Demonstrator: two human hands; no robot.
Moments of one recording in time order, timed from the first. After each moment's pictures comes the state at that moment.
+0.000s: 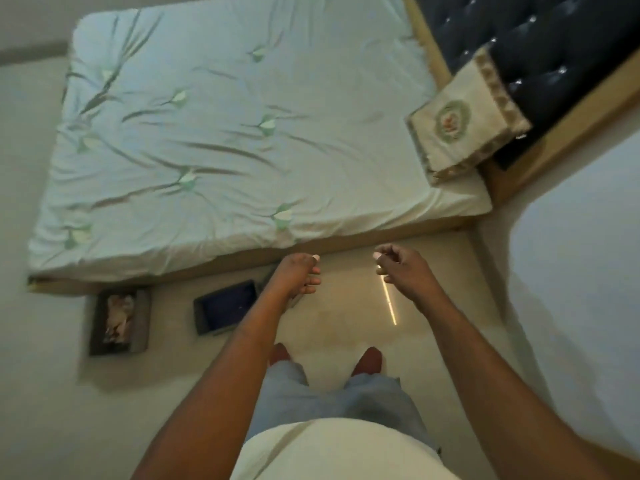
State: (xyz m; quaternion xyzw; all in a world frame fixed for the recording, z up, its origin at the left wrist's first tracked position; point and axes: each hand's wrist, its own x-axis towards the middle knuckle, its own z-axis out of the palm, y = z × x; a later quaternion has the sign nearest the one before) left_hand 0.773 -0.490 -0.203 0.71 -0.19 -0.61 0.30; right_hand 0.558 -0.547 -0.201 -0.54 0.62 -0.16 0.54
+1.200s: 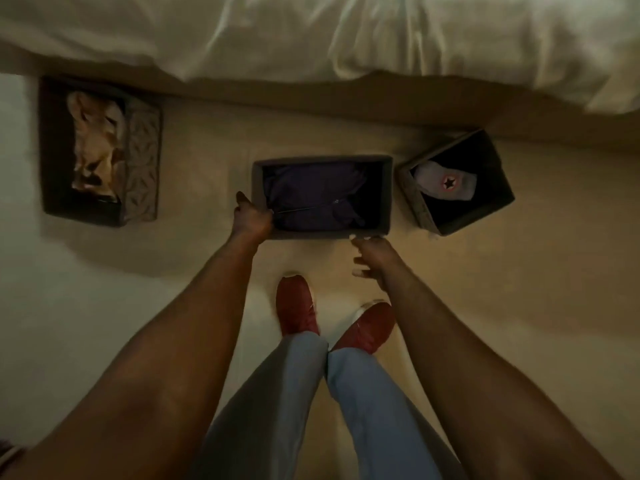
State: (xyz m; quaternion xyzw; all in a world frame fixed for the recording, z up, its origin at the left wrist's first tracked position) left_hand 1.221 -0.324 -0.845 0.87 0.00 -0.48 0.12; right_hand 0.998 -0.404 -0.845 -0.28 0.69 0.17 0.65
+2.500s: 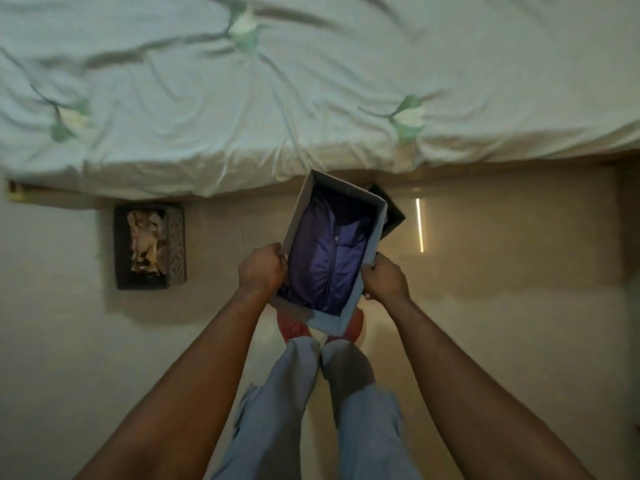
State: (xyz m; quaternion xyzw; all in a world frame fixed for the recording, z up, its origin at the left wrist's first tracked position) left_hand 1.138 -0.365 -0.538 0.84 -0.39 -0.37 -0.04; right_hand 0.914 -0.431 -0.531 -0.53 0.68 0.12 0.49
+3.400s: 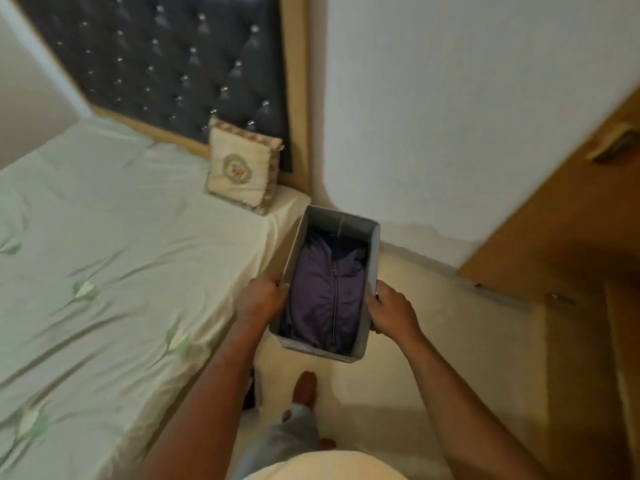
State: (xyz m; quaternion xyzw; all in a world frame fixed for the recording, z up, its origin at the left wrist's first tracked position) left_hand 0.717 -0.503 -0.147 0.52 -0.80 -0.31 0.01; right_hand 0.539 -0.340 -0.181 -0.32 0.88 -0.22 0.27
